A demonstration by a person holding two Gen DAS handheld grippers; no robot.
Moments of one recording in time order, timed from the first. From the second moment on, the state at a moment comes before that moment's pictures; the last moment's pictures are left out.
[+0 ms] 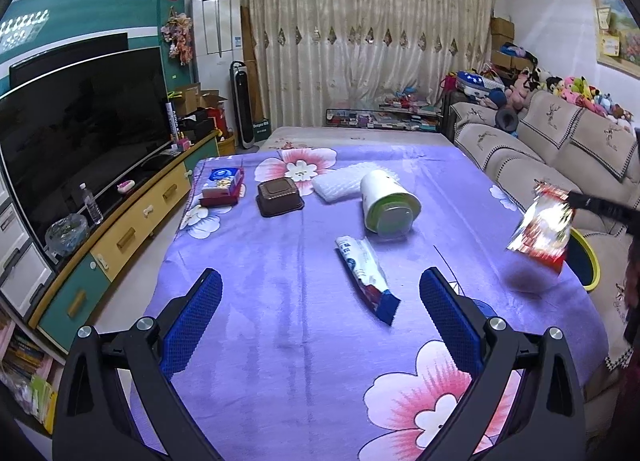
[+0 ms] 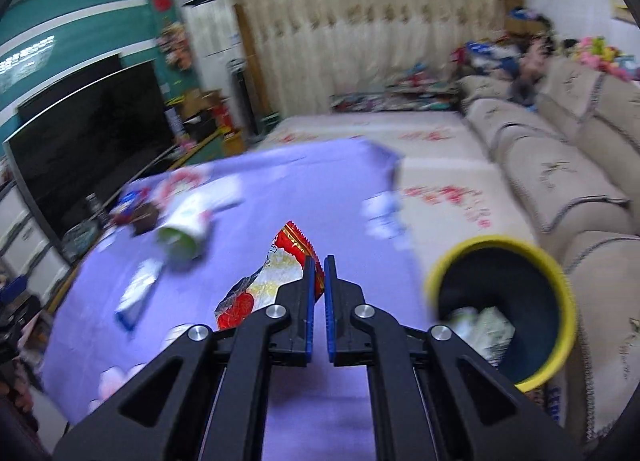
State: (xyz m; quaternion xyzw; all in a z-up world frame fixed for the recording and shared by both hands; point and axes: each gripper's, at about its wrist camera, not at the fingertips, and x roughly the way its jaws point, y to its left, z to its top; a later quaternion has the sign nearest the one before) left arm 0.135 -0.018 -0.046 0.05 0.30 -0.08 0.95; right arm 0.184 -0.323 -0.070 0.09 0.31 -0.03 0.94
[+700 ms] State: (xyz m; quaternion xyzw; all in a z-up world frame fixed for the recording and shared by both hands) left arm 0.178 -0.076 -0.064 0.08 0.34 -0.10 0.93; right arm 0.196 -0.478 -0.143 0.08 0.36 -0.26 0.89
